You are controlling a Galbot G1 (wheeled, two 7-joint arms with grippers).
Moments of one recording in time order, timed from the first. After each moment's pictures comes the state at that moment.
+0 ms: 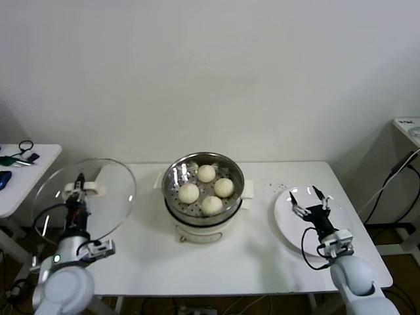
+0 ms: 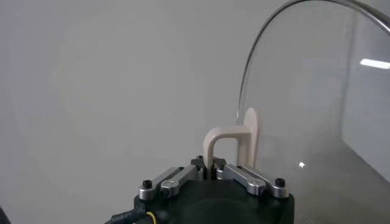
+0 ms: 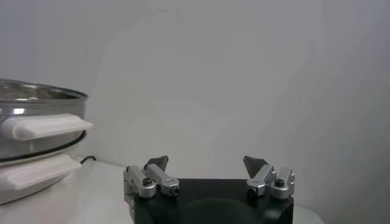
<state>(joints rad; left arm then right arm) 1.40 -1.02 -0.53 -2.07 1.20 0.56 -0.01 -1.18 1.11 0.50 1.55 0.29 0.12 -0.13</state>
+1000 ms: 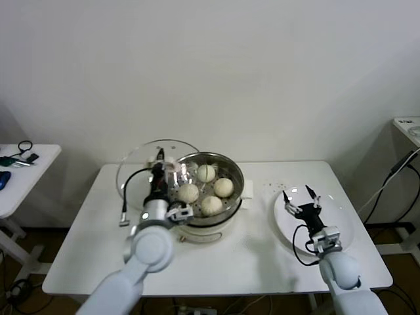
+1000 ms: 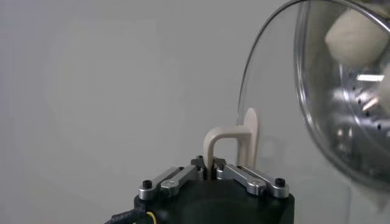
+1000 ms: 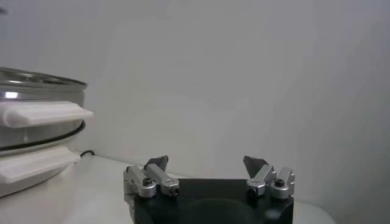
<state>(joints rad) 0.90 -1.17 0.02 -1.95 1.45 0.74 0.35 -1.12 1.17 0.48 1.48 0.22 0.13 -0.11</state>
